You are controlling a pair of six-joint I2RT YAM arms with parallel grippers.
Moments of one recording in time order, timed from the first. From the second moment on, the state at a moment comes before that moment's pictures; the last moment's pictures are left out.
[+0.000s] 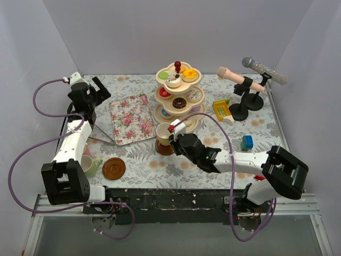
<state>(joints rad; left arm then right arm) 0.09 1.35 1.05 -0.03 -0.11 -0.43 1.08 1.44 0.69 0.35 0.35 0.13</state>
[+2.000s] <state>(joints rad) 0.09 1.35 1.05 -0.03 -0.10 -0.43 1.11 1.48 0.70 0.30 0.40 0.17</state>
